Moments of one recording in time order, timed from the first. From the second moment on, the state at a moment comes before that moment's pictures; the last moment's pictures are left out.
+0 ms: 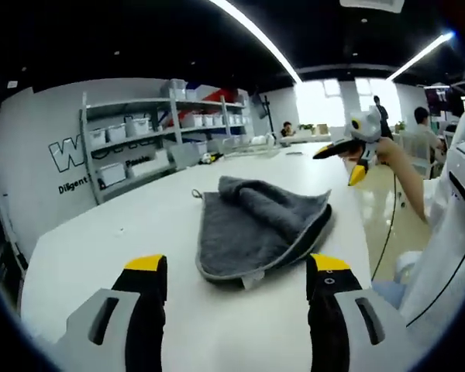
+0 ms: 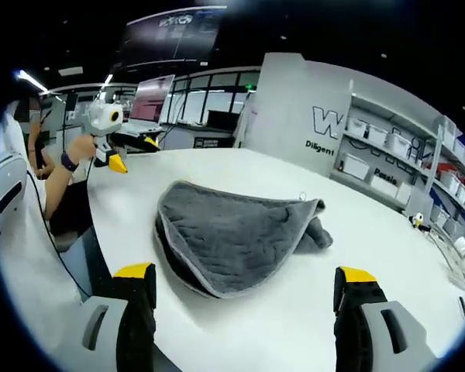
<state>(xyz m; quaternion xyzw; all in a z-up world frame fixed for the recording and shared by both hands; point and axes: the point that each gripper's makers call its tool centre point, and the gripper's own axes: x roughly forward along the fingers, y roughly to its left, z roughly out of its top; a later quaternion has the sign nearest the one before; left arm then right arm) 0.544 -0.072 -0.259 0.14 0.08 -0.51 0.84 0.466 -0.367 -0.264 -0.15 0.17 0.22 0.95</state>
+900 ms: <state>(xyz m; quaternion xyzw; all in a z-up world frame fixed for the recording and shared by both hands) 0.508 -0.066 -0.275 0.14 0.08 -0.51 0.85 0.524 -0.392 -0.251 -0.19 0.26 0.31 0.90</state>
